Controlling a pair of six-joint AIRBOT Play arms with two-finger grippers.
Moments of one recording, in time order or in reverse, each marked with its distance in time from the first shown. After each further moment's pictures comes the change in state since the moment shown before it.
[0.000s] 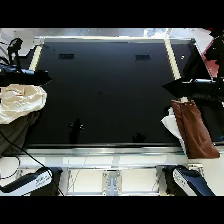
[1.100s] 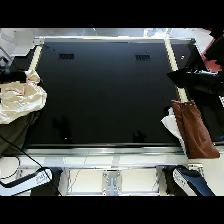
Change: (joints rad) left arm 0.168 -0.045 0.000 0.491 0.277 -0.121; right arm 0.000 0.000 0.000 0.004 -0.179 0.000
